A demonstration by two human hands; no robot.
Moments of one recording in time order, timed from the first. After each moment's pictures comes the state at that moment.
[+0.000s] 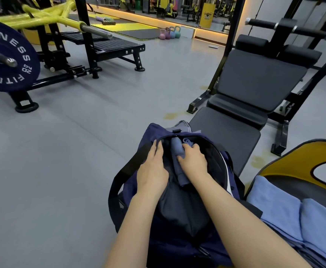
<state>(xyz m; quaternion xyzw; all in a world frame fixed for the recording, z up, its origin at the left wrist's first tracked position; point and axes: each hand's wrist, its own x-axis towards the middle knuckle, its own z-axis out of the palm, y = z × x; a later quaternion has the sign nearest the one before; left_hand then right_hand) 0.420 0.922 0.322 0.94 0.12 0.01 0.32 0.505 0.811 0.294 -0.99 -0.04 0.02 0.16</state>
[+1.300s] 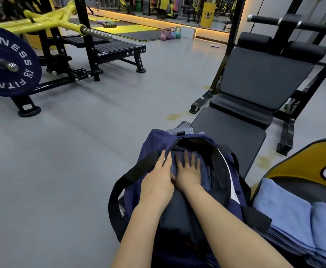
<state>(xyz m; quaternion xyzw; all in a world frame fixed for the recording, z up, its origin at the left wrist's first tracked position) 0.418 0.917 0.314 0.95 0.07 -0.05 0.30 0.519 0.819 0.226 -0.99 -0.09 0.11 -0.01</state>
